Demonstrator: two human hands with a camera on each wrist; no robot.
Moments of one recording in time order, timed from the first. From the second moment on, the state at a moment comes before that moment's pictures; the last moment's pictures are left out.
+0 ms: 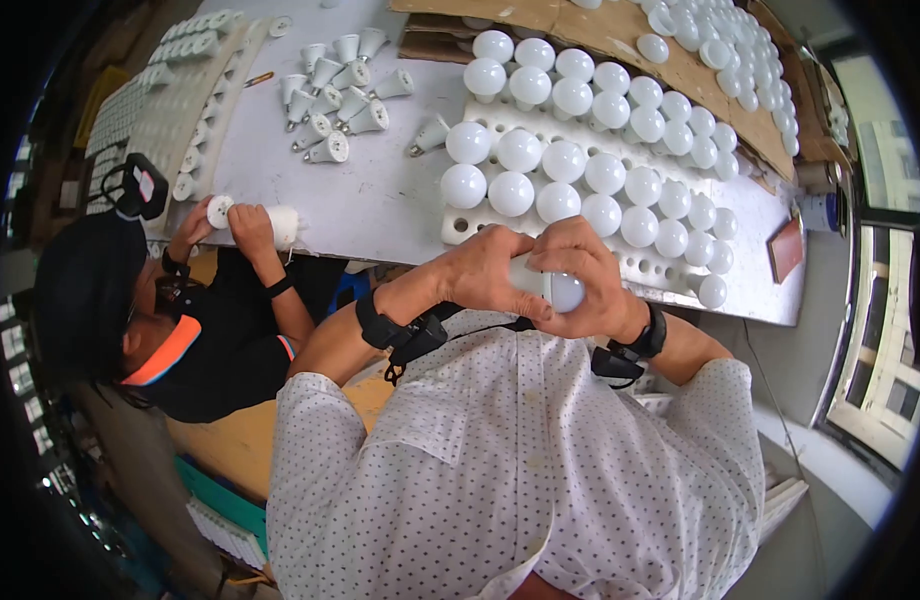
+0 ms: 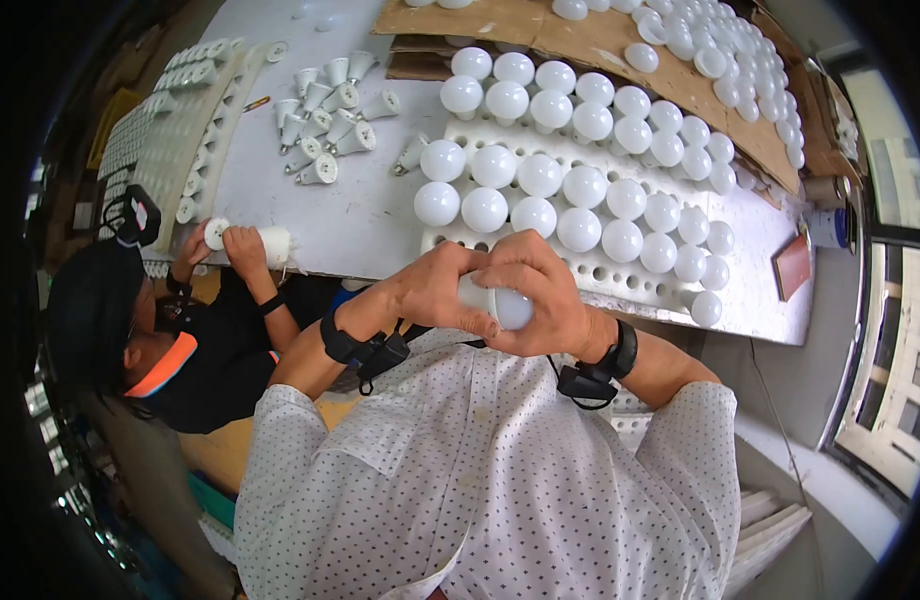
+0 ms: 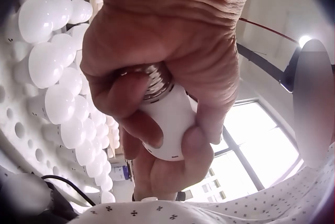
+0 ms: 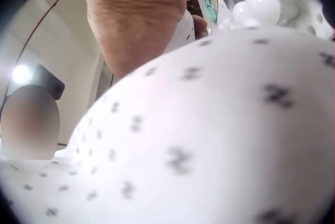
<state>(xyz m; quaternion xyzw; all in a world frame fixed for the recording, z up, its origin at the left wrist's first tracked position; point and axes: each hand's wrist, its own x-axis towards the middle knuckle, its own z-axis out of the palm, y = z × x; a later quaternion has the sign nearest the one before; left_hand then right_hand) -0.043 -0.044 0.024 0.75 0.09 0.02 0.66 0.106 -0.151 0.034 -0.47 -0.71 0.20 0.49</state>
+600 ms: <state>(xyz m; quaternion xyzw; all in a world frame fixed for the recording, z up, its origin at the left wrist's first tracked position) -0.027 -0.020 -0.006 0.75 0.25 0.04 0.61 0.235 -0.295 -0.001 -0.88 -0.41 -0.05 0.23</state>
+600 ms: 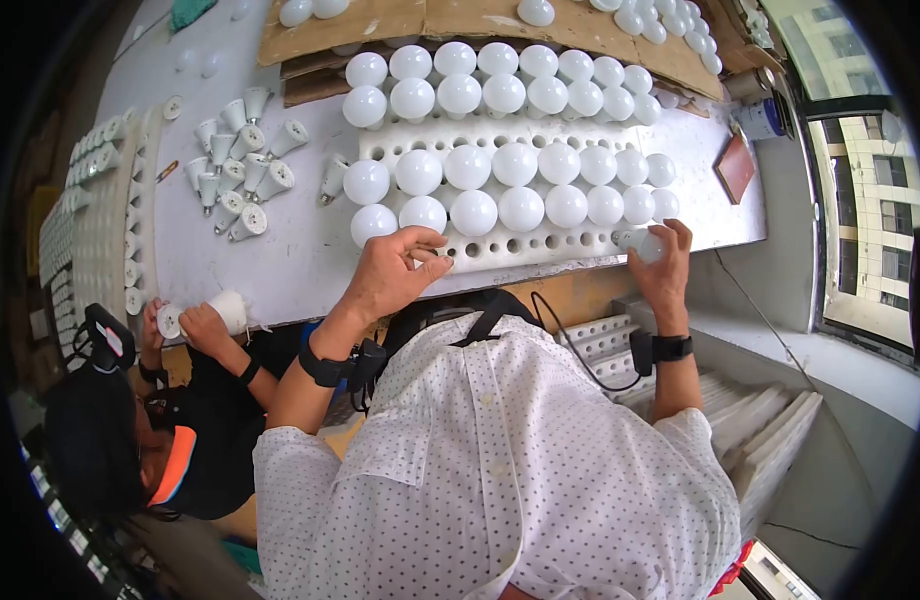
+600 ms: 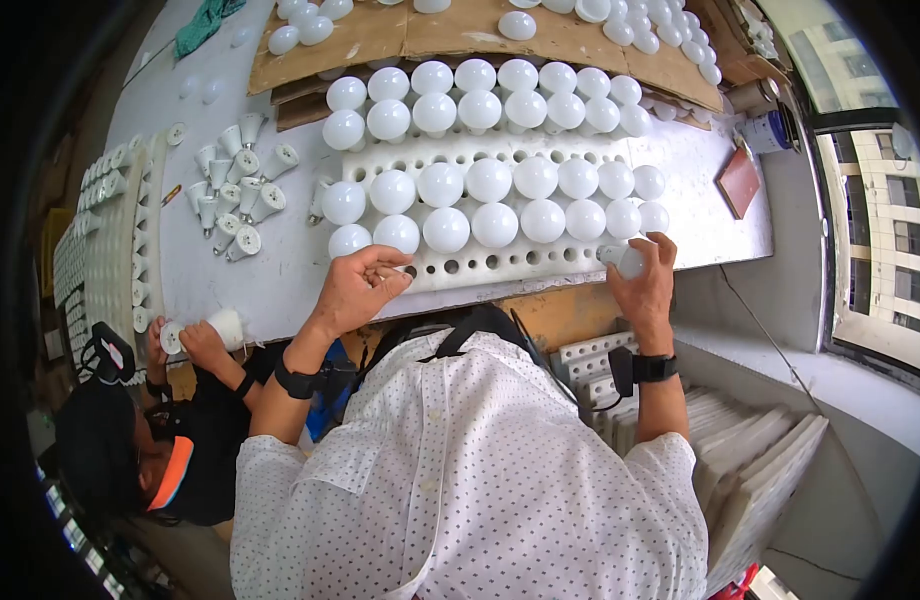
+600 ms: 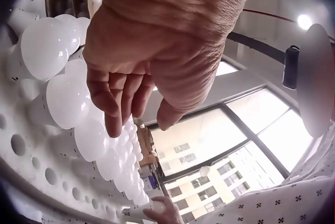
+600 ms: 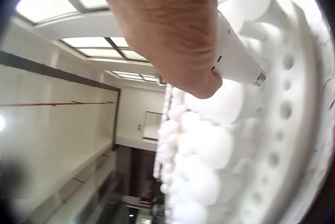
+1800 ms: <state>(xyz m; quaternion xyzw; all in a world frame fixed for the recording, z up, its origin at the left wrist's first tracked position) -0.208 0.124 -0.163 0.85 0.52 0.07 0.04 0.371 -0.073 0.006 -0.52 -0.28 0.44 0.68</state>
